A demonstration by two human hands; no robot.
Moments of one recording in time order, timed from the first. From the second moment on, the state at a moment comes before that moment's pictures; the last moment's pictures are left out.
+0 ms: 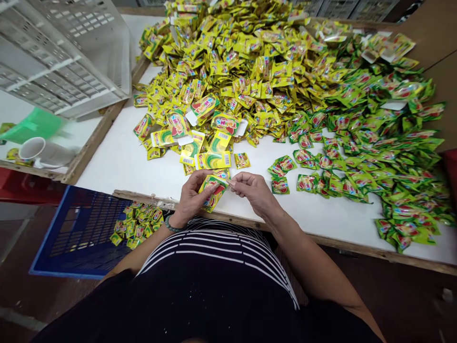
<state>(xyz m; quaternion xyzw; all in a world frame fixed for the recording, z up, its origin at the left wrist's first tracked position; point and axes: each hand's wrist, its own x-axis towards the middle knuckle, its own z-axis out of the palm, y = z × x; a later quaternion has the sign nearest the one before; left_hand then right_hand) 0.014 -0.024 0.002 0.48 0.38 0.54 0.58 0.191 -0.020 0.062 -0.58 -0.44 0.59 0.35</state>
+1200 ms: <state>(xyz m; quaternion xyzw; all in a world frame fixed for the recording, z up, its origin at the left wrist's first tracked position) 0.010 -0.027 0.006 0.56 0.37 0.48 0.57 0.216 -0.017 0.074 -0.53 -0.58 0.57 0.25</state>
